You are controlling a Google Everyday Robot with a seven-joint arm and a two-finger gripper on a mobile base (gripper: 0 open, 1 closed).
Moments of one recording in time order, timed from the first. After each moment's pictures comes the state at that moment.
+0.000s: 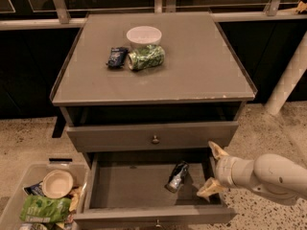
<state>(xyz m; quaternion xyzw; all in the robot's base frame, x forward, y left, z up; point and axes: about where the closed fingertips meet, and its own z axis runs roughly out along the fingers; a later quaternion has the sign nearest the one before) 0.491 -0.201 0.558 -0.57 0.73 0.02 0.38</state>
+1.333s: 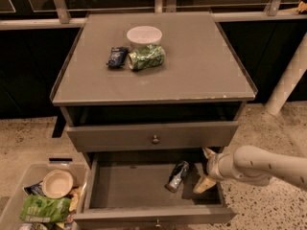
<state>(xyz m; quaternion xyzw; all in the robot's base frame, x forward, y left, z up) 0.542 -0.210 0.454 -0.58 0.75 0.05 0.31</state>
